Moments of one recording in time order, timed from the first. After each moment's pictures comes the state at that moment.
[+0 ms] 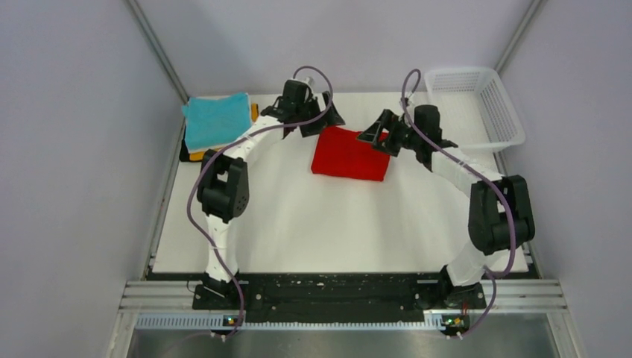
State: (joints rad) left arm -0.40 2.11 1.82 -0.36 0.29 -0.64; right arm 0.18 1.64 1.12 0.01 -0.57 0.66
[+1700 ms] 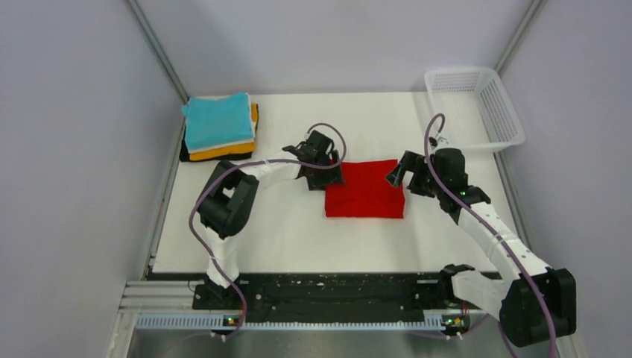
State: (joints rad) left arm -0.60 1.94 1.31 -0.36 0.12 -0.78; right arm 0.22 1.05 0.69 -0.25 -0.20 0.51
